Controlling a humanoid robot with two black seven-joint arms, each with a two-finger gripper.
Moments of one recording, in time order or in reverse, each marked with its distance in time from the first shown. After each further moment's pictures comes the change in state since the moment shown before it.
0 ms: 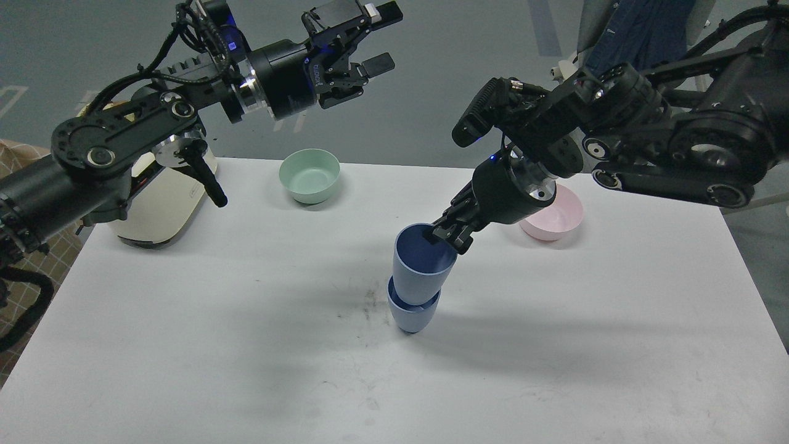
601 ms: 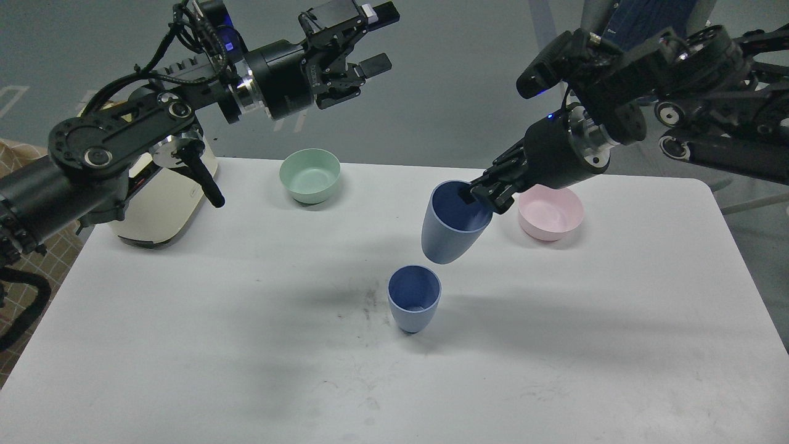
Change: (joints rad) left arm 0.001 0.007 0.000 0.000 0.000 0.000 0.000; right arm 0.001 -0.146 0.064 0.010 -0.043 0.018 0.000
